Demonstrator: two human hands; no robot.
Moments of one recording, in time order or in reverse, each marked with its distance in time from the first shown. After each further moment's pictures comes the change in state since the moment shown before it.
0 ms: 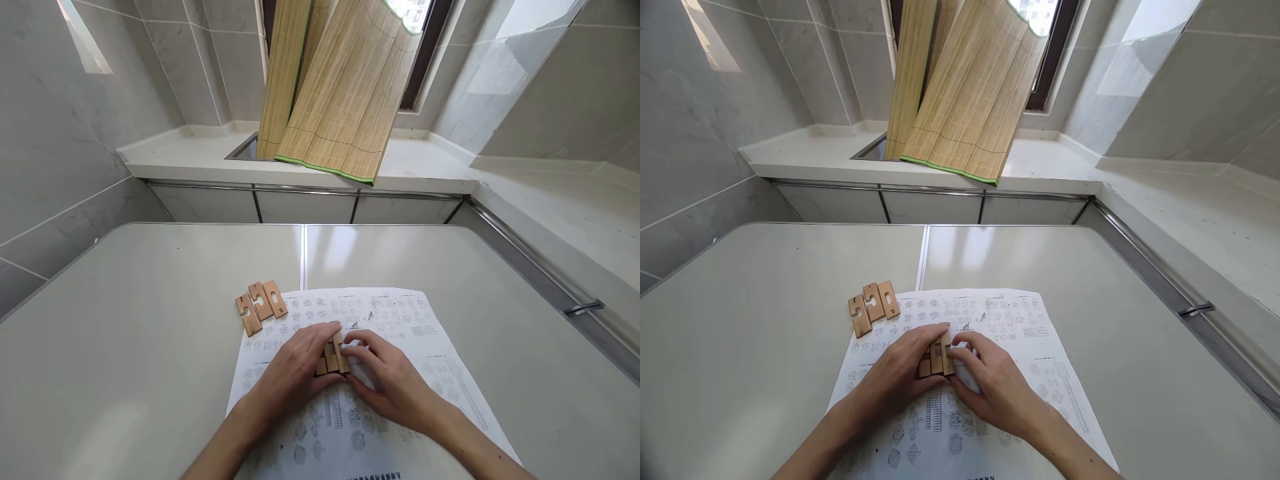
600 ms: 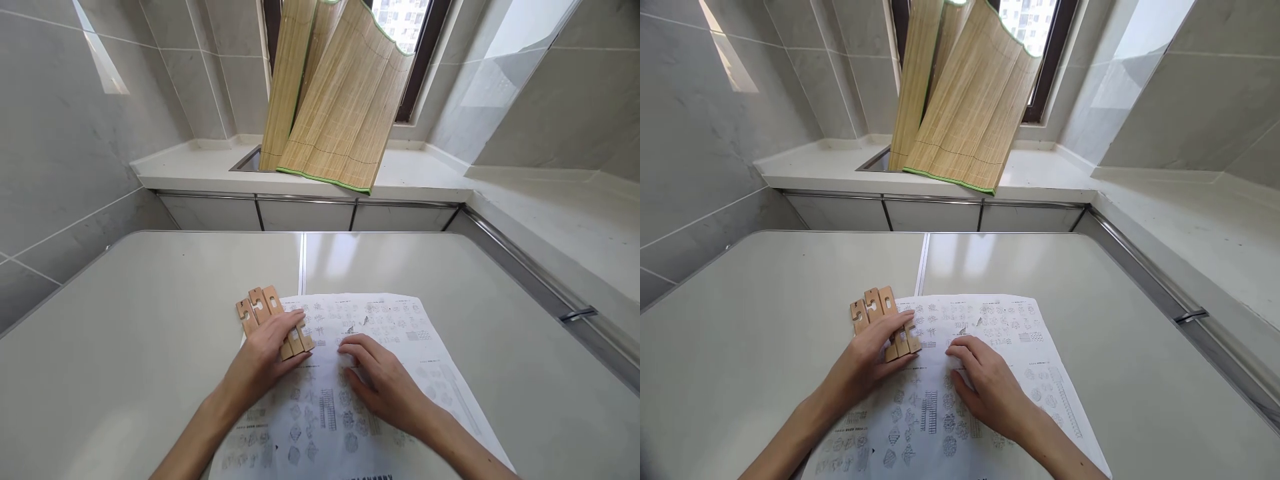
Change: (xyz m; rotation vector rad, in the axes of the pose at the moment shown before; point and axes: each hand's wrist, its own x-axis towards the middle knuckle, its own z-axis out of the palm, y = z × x) left_hand -0.016 -0.026 -0.036 0.235 0.236 0.017; right_hand 0.002 -0.002 0.001 0.057 0.032 0.015
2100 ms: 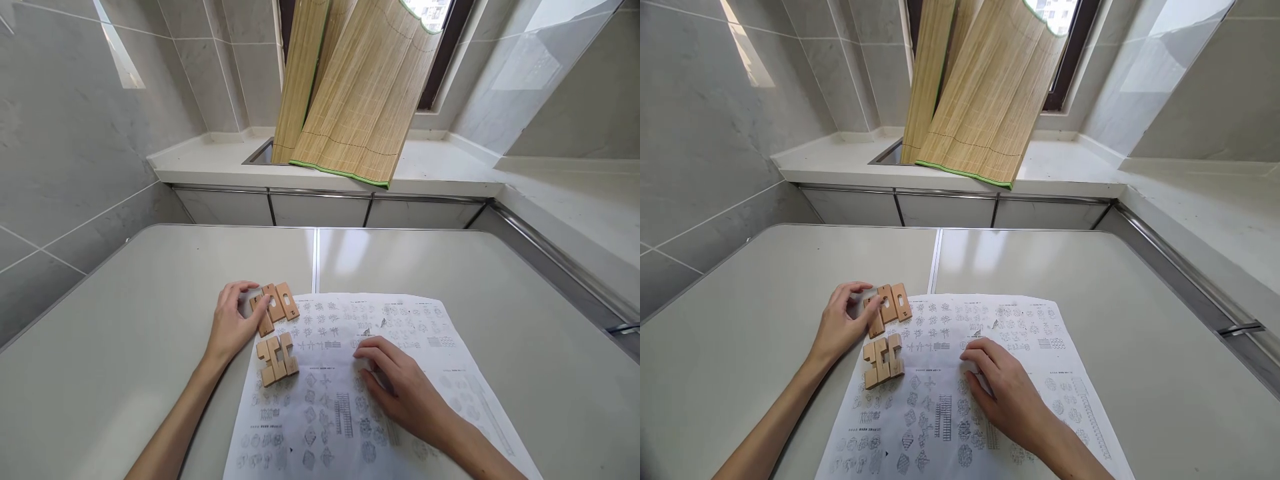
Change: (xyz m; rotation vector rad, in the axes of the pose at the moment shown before) left_hand 0.004 -0.066 -0.029 -0.039 0.287 -0.668; right_hand 0.001 -0.001 0.000 0.025 -0.009 0.030
